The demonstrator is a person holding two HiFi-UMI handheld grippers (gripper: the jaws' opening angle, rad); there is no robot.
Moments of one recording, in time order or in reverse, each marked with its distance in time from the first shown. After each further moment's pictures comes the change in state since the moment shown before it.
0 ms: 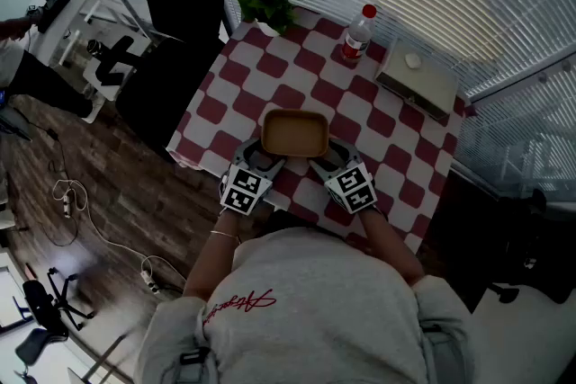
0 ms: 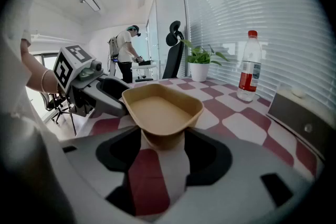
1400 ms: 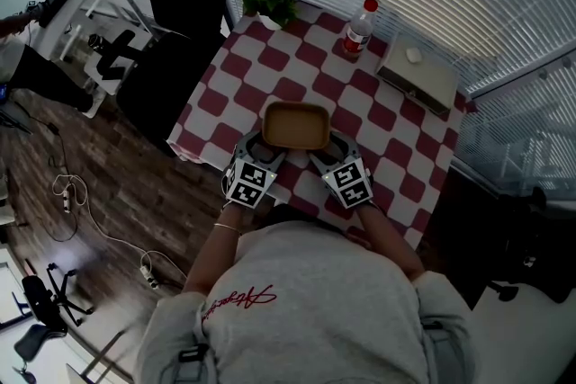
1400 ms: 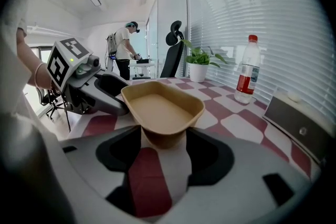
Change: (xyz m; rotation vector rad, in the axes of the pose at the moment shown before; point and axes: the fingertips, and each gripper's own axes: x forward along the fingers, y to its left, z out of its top) left arm 0.005 0.001 -0.007 0.044 0.021 0.063; right arm 0.003 0.001 -0.004 -0.028 0.008 -0.055
